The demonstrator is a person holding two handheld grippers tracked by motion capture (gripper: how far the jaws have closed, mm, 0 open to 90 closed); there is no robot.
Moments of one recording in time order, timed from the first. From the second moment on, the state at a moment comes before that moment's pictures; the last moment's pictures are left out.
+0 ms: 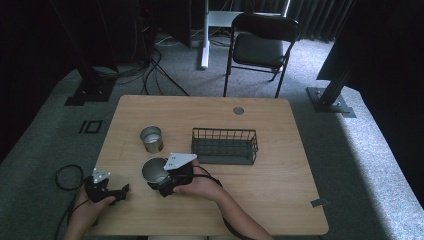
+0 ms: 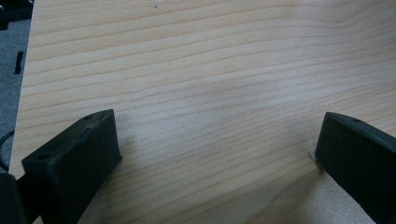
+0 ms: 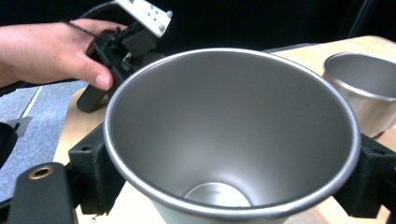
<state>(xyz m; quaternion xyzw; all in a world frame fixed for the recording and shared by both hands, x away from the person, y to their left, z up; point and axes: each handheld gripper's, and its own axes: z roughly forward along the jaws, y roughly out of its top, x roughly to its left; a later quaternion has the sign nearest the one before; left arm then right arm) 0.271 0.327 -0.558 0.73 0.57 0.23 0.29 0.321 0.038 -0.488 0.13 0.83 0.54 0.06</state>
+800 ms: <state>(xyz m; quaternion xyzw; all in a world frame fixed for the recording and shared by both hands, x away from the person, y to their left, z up) 0.272 0.327 -0.558 0.73 0.57 0.23 0.29 0.328 0.007 -0.437 0.17 0.80 0.56 0.12</state>
